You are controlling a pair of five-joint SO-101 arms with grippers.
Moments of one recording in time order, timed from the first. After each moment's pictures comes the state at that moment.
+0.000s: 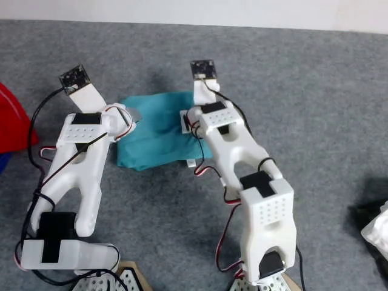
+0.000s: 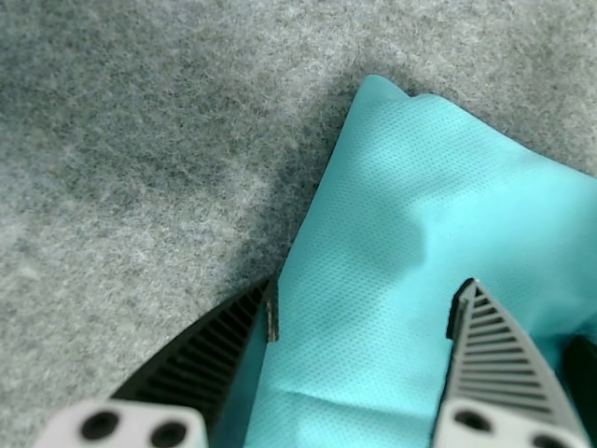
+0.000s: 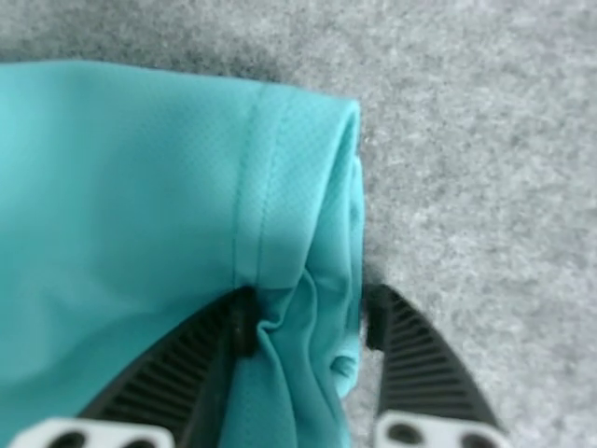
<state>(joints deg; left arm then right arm) -7.8 -4.3 30.2 45.0 31.6 -24.2 30.6 -4.2 43.6 -8.7</state>
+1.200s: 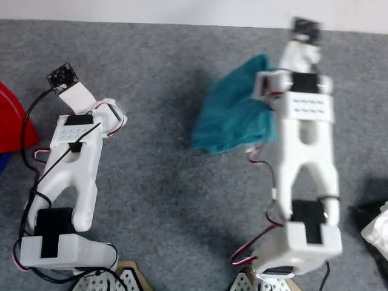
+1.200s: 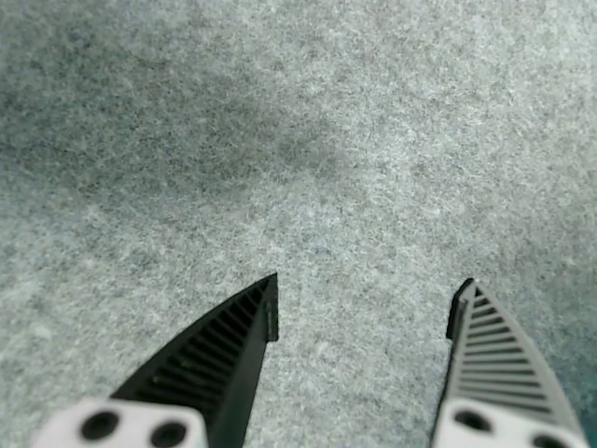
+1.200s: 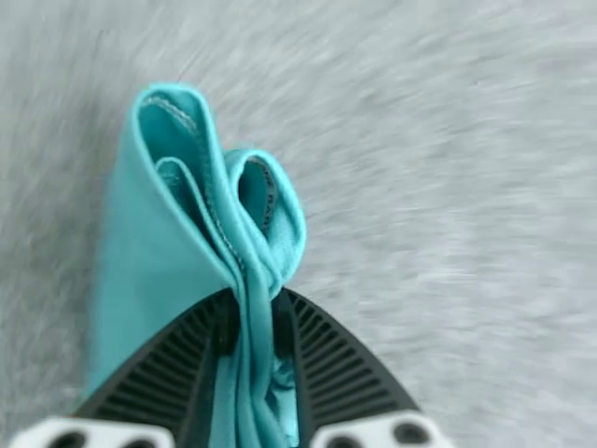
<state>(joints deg) -11.4 -2.4 30.7 37.0 31.6 1.3 1.5 -11.8 70.4 -8.1</state>
